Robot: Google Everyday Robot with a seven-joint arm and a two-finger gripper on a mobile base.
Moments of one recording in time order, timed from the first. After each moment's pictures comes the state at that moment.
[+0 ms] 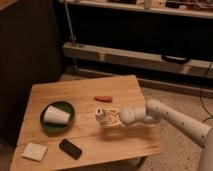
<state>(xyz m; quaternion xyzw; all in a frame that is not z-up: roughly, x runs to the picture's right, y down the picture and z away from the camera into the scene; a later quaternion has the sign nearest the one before) 0.002 0.163 0.748 0.66 -0.24 -0.70 0.13</state>
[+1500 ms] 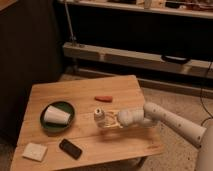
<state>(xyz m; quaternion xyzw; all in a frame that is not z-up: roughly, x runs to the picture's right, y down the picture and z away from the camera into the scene) -0.007 0.172 0.747 0.68 -0.26 -0.67 0.16</state>
